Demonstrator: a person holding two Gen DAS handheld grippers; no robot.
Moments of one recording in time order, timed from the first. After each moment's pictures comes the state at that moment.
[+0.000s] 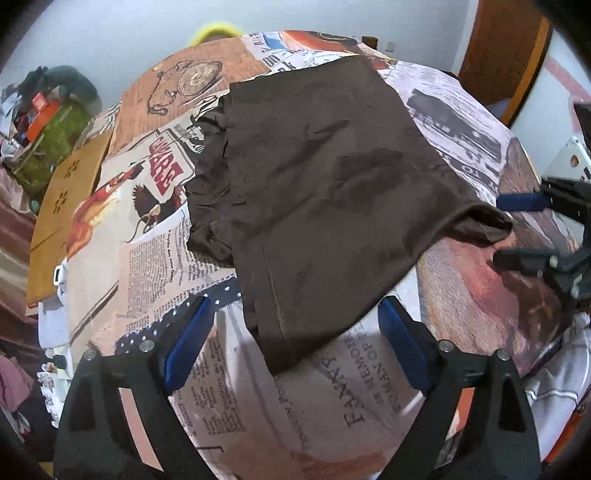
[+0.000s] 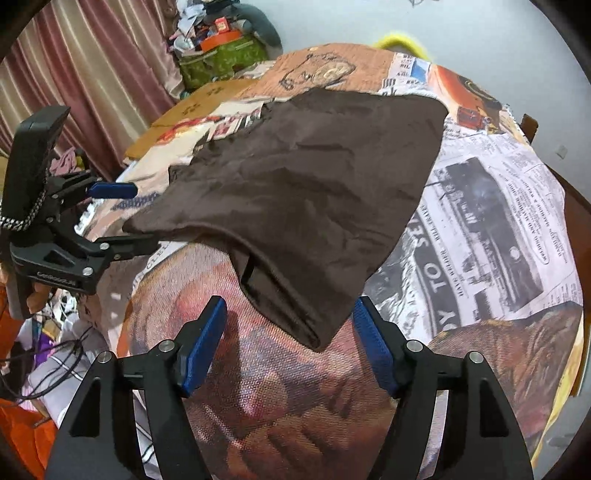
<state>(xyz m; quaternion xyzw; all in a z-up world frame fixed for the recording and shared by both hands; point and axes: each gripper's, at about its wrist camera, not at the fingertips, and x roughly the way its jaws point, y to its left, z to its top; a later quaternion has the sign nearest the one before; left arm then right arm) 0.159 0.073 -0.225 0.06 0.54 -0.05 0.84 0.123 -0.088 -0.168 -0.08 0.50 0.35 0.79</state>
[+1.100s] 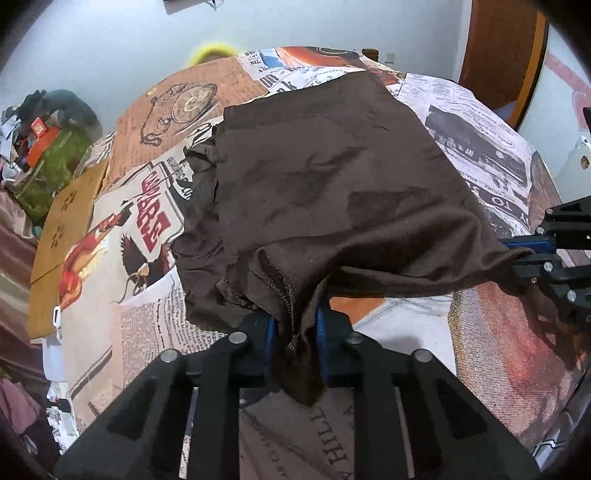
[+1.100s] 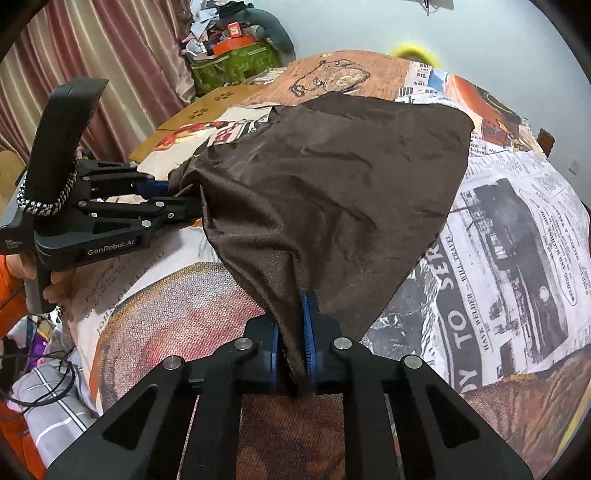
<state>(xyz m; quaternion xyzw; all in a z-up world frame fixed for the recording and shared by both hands) 0.207 0.065 -0.239 0.09 0.50 -0.05 0.86 0.143 -0.072 -0.183 -0.08 0.47 0.38 0.79</state>
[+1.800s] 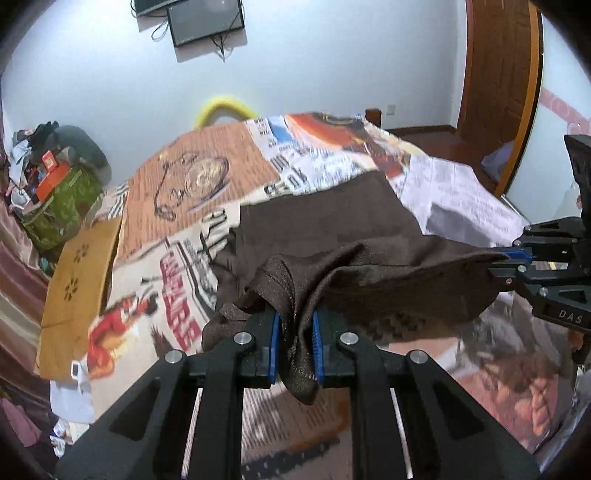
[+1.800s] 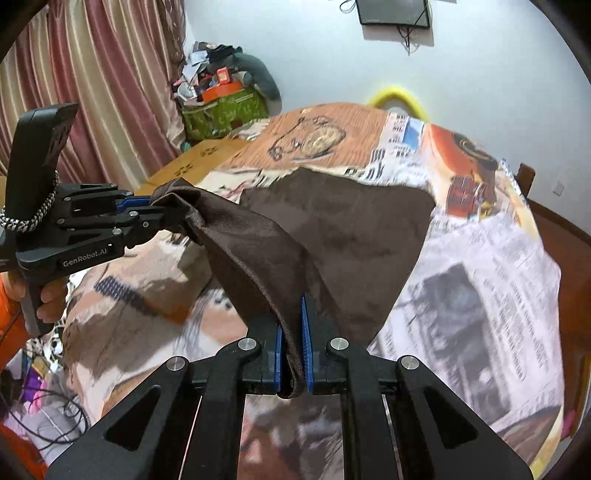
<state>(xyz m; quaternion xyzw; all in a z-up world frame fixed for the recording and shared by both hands) 0.255 0.063 -0.159 0.08 0.41 -0.05 0.91 0.193 -0.082 -0.134 -0.05 0.40 0.36 0.84</state>
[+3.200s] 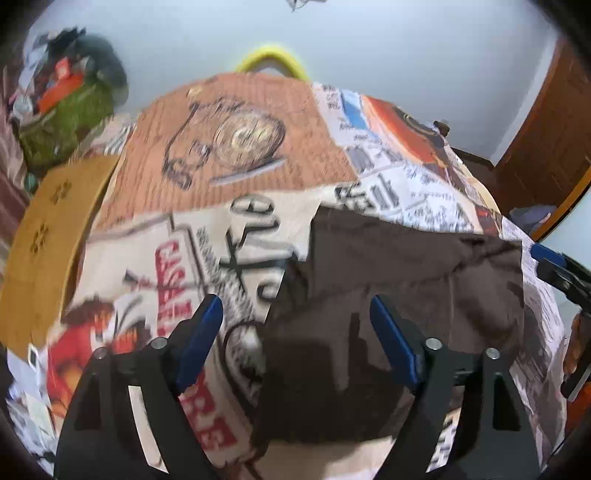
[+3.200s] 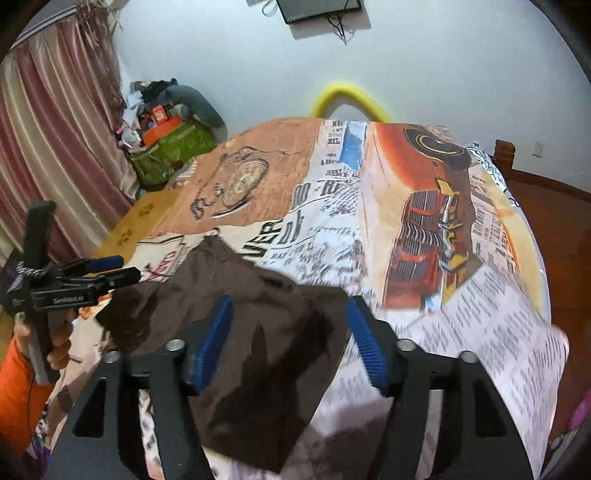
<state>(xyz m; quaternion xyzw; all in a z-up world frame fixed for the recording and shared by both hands) 0.396 0.171 -0.217 -0.07 0.49 0.00 0.87 0.334 -0.112 -0.140 0.04 0.42 0.31 0.85</state>
